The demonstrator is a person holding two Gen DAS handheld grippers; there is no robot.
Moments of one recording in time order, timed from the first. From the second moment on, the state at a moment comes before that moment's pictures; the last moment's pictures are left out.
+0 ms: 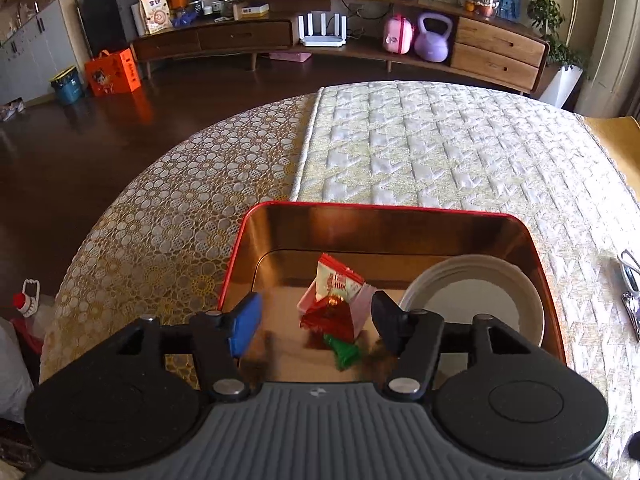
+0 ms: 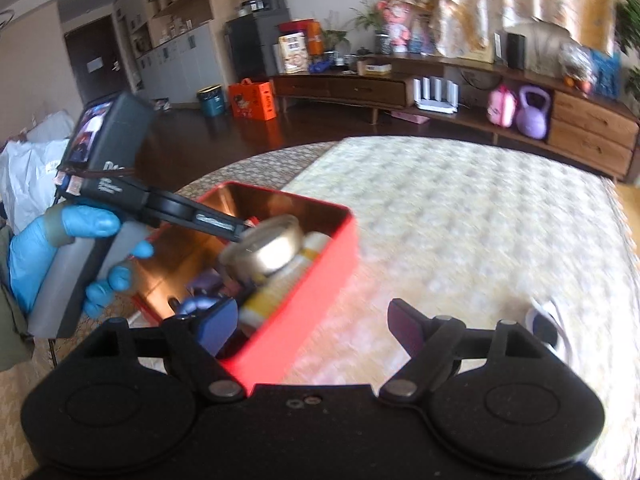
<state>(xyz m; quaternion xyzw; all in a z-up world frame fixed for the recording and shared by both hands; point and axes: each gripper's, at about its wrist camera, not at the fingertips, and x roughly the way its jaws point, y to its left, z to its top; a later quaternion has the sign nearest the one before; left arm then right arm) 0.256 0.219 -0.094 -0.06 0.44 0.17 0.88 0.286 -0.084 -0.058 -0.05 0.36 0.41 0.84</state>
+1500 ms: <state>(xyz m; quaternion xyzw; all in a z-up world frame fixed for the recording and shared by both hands) 0.259 0.022 -0.088 -0.06 0.40 0.05 0.91 0.360 -0.225 -0.080 -0.01 0.40 0.25 0.88</state>
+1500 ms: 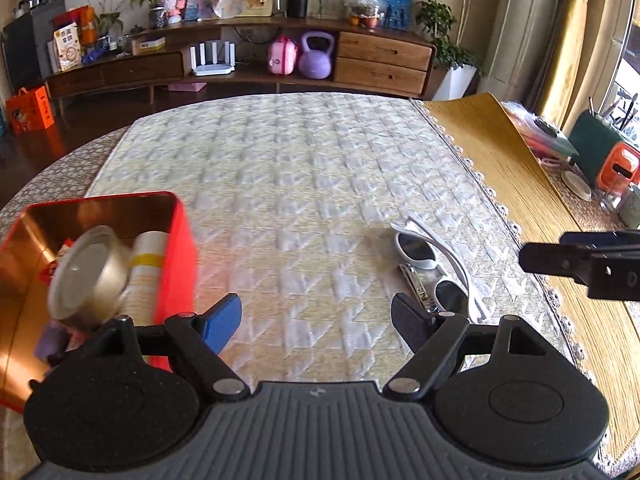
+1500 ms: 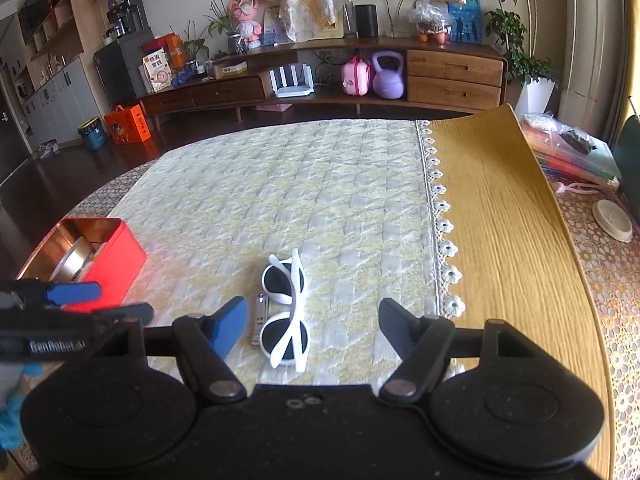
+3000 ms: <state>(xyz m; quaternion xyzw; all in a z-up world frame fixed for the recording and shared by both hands) 0.326 -0.038 -0.138 -0.04 0.41 0.01 0.91 0.413 -0.212 -0.138 0.07 0.46 0.27 0.85</state>
